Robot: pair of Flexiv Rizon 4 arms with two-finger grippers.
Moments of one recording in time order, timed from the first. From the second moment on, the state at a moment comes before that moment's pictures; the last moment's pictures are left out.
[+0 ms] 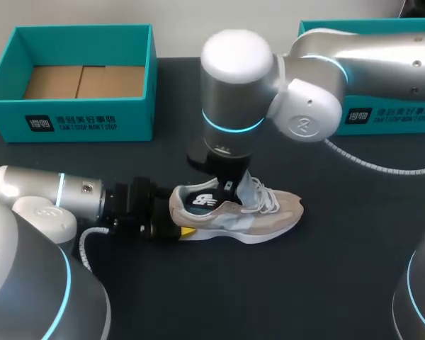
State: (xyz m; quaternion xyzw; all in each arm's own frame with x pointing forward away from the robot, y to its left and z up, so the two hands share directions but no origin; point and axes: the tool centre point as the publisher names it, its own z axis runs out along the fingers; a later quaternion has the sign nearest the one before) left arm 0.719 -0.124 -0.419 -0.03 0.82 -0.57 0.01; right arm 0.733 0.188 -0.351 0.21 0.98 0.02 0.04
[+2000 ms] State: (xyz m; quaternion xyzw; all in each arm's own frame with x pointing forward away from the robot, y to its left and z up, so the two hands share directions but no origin) left arm 0.719 -0.124 -0.419 -0.03 0.82 -0.57 0.01; right arm 0.735 0.250 -0.294 0.13 0.97 0.18 -0.06
